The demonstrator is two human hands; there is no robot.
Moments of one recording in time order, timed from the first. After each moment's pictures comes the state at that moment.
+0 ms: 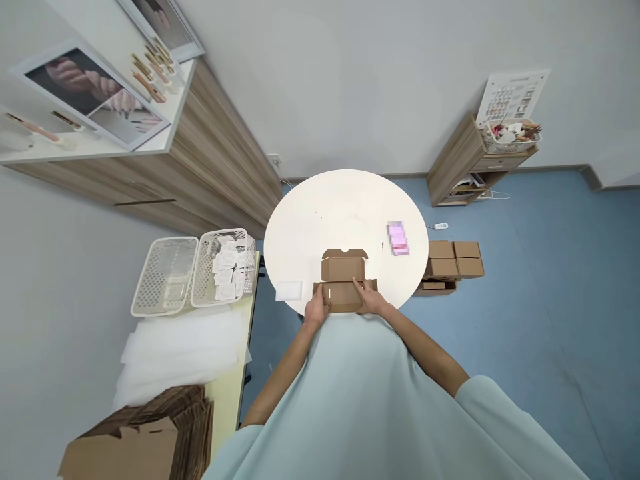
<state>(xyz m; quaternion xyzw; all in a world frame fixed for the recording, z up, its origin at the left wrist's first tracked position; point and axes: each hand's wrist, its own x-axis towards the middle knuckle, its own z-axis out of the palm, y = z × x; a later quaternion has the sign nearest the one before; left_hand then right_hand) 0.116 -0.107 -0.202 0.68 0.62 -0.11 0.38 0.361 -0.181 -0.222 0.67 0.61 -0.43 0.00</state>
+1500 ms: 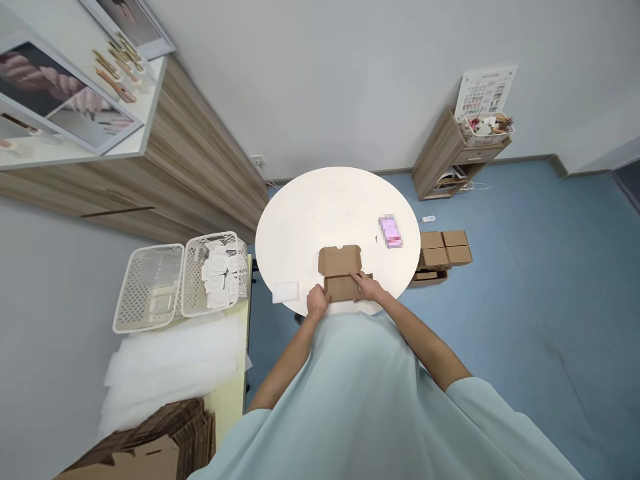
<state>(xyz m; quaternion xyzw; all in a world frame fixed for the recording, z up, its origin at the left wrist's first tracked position) 0.137 -0.092 -0.202 0.68 0.64 -0.11 0.34 0.363 -0.163 -0.202 0.70 0.58 -0.42 0.01</state>
